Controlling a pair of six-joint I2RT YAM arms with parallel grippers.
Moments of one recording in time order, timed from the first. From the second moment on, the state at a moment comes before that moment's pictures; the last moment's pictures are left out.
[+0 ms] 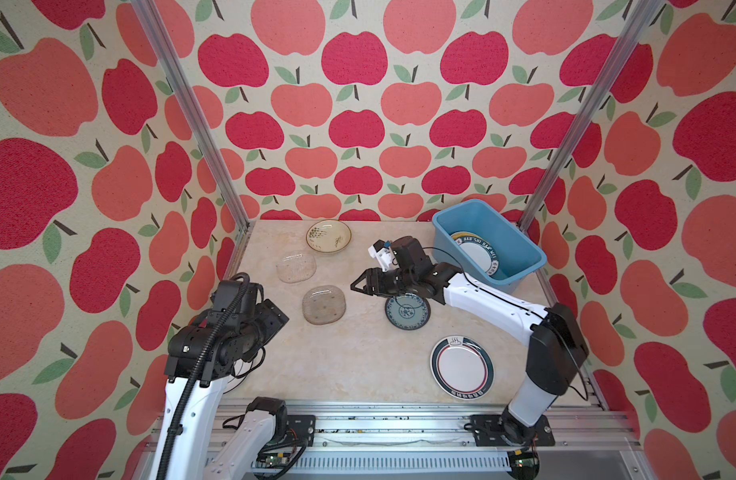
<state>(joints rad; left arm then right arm) -0.05 0.83 1.28 -1.48 -0.02 -0.87 0.88 1.79 1.44 -0.29 -0.52 0.74</state>
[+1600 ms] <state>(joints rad) 1.02 0.98 0.89 -1.31 0.00 -0.73 1.20 2.79 2.44 -0.17 -0.62 0.98</state>
